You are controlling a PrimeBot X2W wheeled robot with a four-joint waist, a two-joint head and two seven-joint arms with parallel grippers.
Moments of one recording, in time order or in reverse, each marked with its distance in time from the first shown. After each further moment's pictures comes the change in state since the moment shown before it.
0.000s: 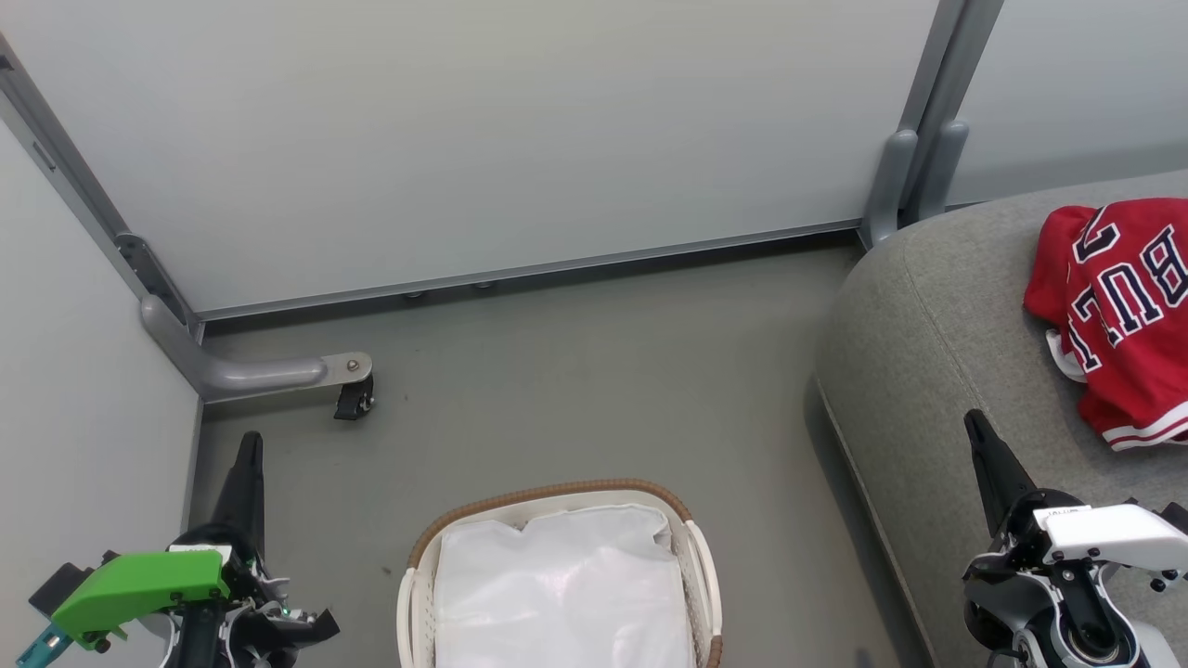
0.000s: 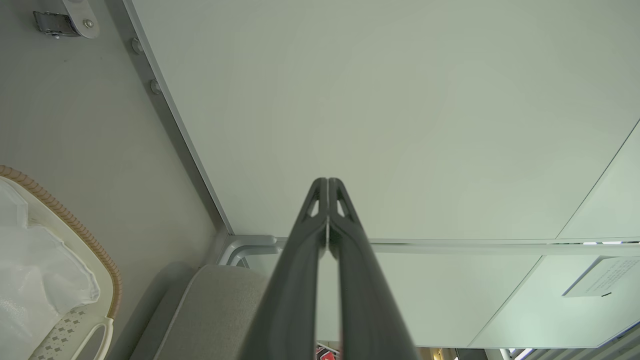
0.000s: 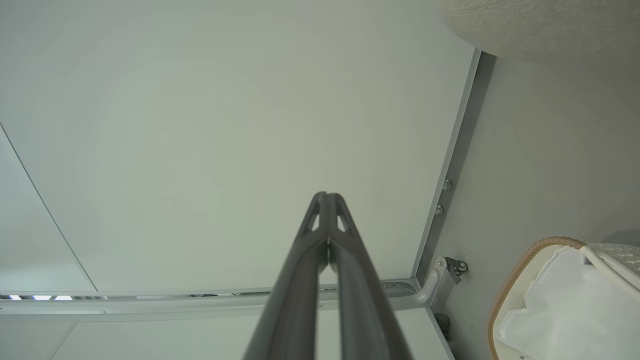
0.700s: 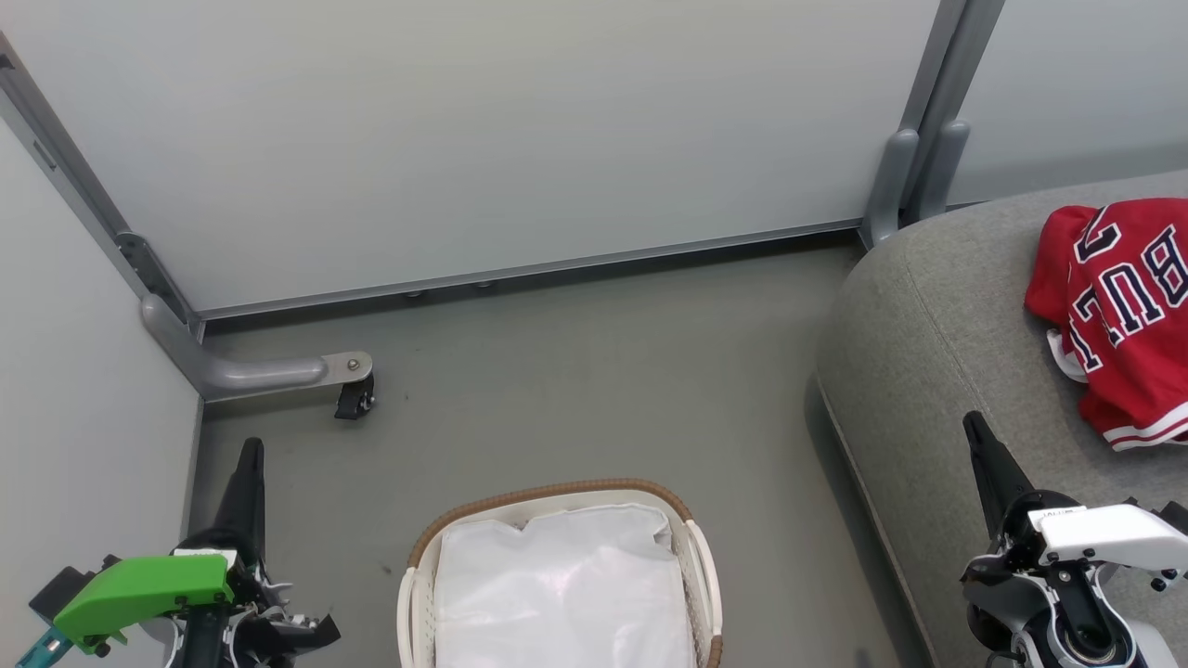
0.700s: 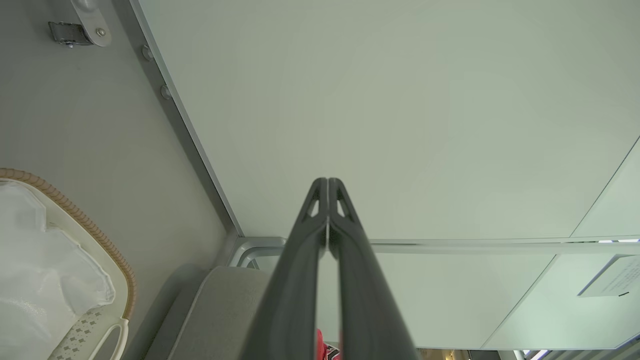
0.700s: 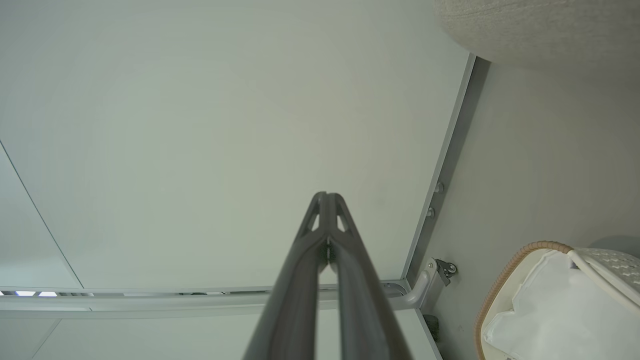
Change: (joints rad) left arm 0.007 0.000 -0.003 0.004 0.035 0.000 -0.009; right arm 0.000 0.000 0.003 0.005 -0.039 0.000 -0.010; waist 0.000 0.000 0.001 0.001
